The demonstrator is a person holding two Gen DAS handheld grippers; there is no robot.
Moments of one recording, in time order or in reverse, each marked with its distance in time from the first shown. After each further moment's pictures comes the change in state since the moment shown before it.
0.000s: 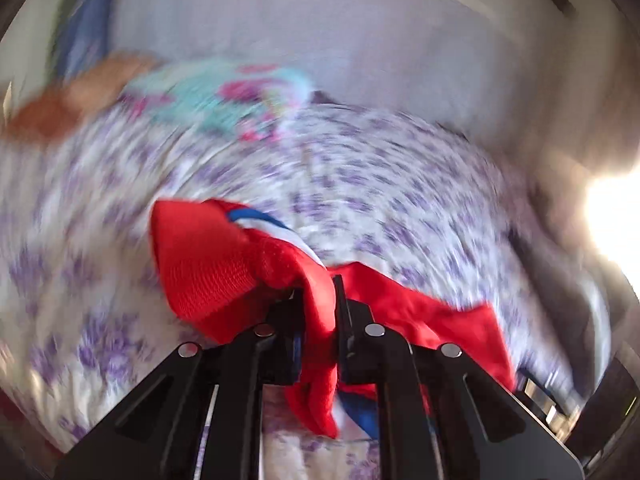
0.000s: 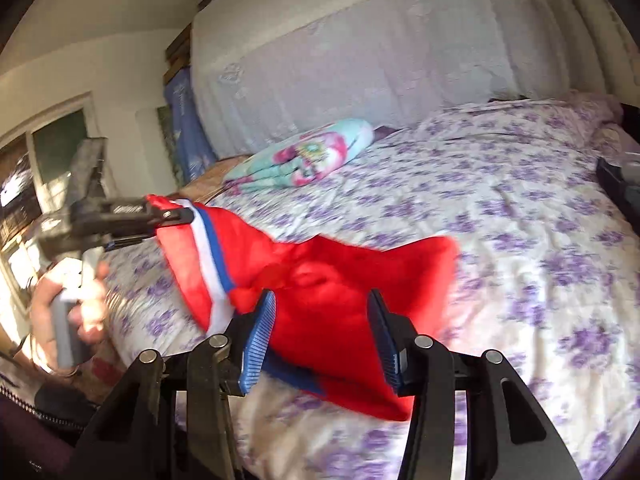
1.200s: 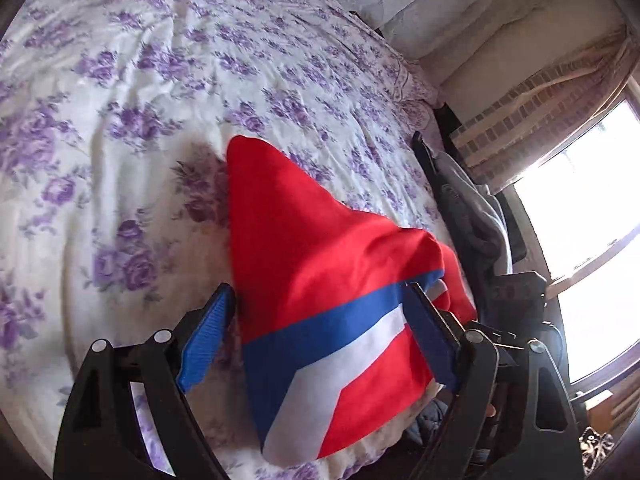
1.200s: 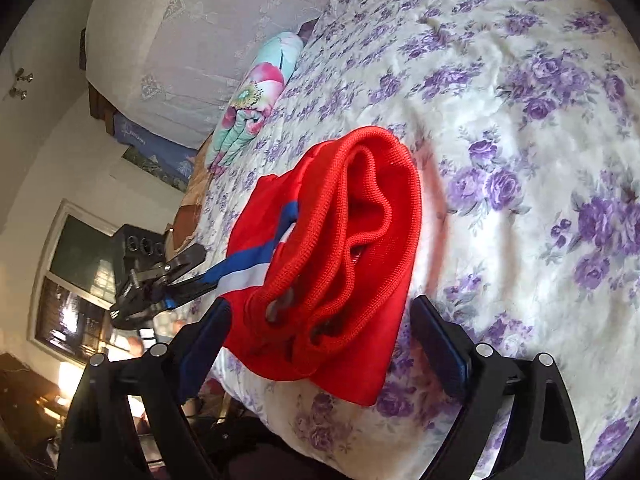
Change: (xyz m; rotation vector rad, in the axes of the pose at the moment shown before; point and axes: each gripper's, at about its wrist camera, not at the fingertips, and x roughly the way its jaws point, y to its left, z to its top) left arm 0.118 0.011 -0.025 -0.165 0.447 -0.575; right arm 0.049 -0.108 -0.016 0.576 0.400 0.251
